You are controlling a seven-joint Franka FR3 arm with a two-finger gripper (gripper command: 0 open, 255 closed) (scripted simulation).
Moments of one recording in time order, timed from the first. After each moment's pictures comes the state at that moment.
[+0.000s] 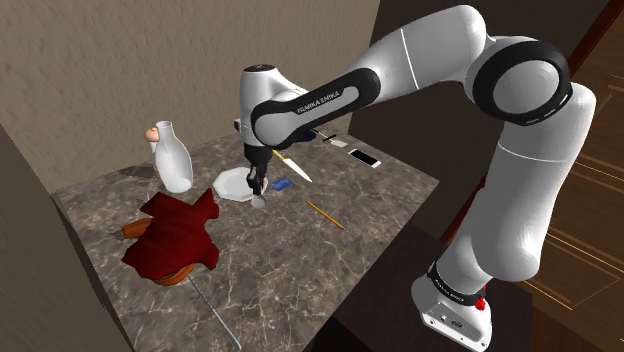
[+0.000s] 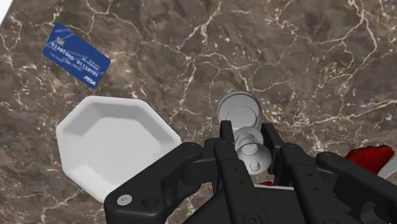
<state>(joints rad) 0.18 0.24 0.15 -1.96 -0.02 2.19 -0.22</state>
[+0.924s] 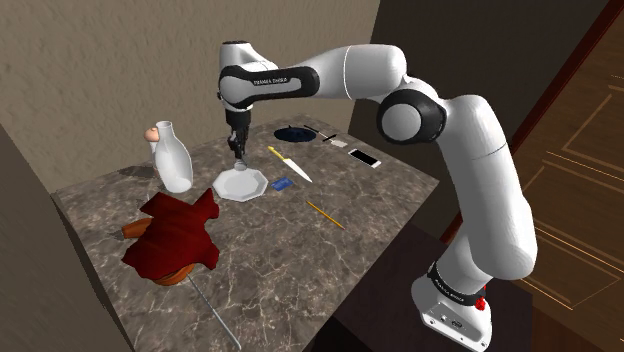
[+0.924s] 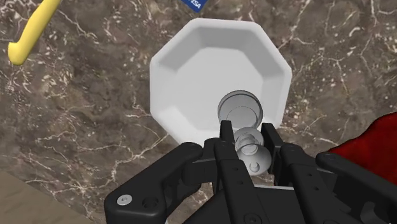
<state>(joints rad) 0.11 0.73 0.09 -1.15 -0.05 1.87 -0.38</state>
